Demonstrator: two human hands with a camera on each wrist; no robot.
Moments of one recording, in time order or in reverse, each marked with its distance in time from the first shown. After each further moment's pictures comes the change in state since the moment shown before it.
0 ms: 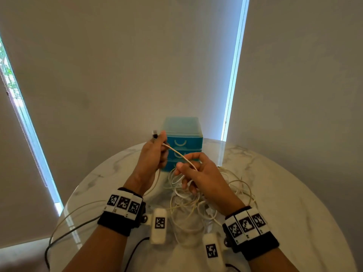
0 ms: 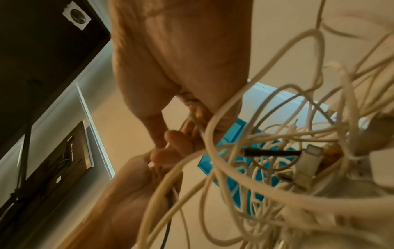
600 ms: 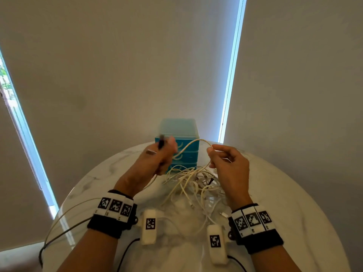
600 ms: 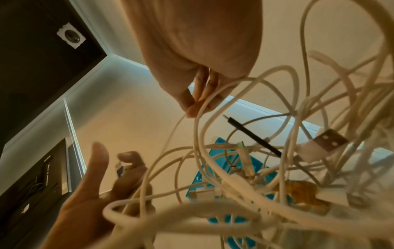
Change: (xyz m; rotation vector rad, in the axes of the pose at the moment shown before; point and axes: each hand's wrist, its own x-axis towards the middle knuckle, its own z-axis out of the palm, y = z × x) left_hand -0.014 0.010 -0.003 0.157 -0.336 0.128; right_hand 0.006 -0.001 -0.046 -0.013 0.620 -0.204
